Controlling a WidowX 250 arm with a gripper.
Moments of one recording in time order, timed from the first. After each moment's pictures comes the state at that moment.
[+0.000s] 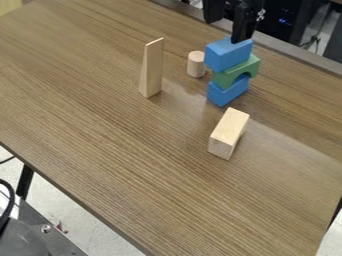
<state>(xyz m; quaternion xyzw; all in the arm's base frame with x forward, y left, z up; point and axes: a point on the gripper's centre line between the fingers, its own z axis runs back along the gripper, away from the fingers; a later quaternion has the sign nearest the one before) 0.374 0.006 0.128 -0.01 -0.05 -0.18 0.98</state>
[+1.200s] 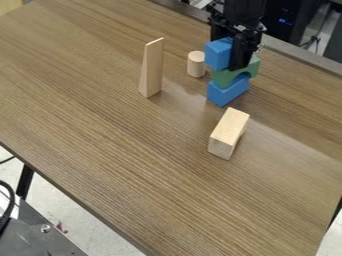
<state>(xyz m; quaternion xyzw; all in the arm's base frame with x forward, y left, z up) 0.386 -0.009 0.081 -0.05 0.00 -0.19 0.98</state>
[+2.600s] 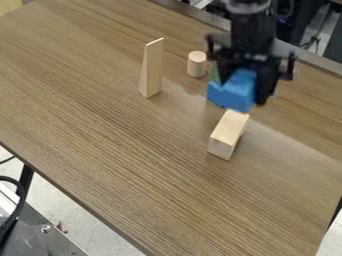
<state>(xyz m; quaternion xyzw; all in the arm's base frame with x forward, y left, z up) 0.313 -0.063 0.093 -0.10 -0.08 0.01 0.99</state>
